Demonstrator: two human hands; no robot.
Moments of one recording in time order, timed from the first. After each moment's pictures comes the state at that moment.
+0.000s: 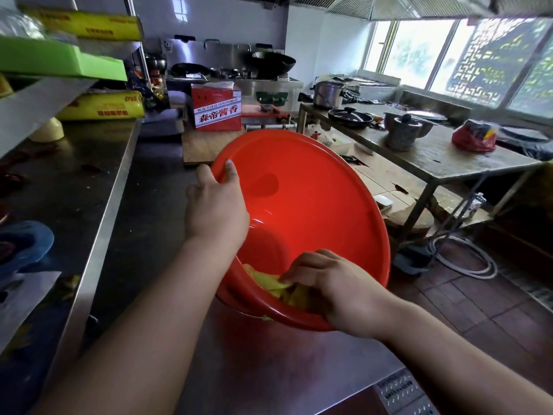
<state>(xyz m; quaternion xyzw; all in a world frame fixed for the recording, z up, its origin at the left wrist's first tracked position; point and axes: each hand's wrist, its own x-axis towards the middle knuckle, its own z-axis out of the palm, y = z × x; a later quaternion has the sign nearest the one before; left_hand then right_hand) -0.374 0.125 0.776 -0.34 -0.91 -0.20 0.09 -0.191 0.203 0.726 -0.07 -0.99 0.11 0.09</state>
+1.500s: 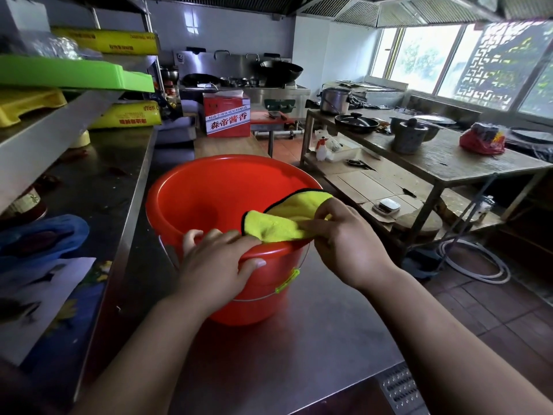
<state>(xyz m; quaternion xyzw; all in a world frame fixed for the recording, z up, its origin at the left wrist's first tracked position) -0.360 0.043 0.730 -0.54 -0.82 -0.15 0.07 -0.204 0.201 0.747 -0.15 -0.93 -0.01 0.34</state>
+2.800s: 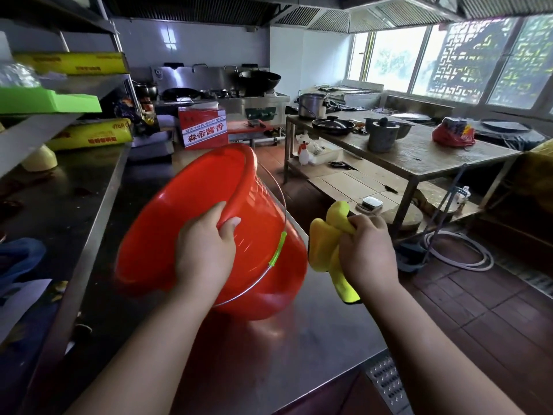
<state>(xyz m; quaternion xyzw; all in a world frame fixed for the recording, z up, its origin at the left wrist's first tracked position) -0.302 0.098 0.762 -0.36 -0.84 -0.40 0.09 -0.131 0.219 0.749 -0.51 -0.77 0.18 0.35</state>
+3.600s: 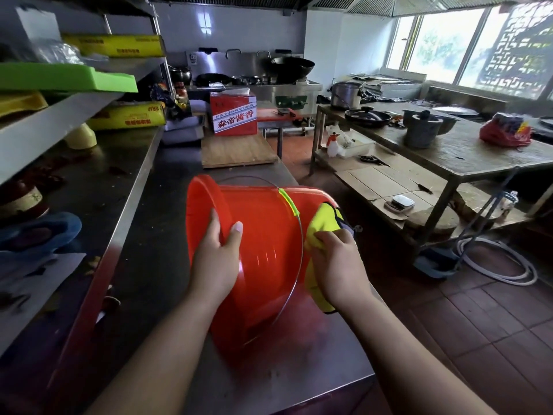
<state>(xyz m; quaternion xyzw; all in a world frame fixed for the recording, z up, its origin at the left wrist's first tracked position) -0.326 0.087 0.715 -0.24 -0.77 -0.57 -0.12 -0.188 0.205 0.704 -0.39 -0.84 0.23 0.30</state>
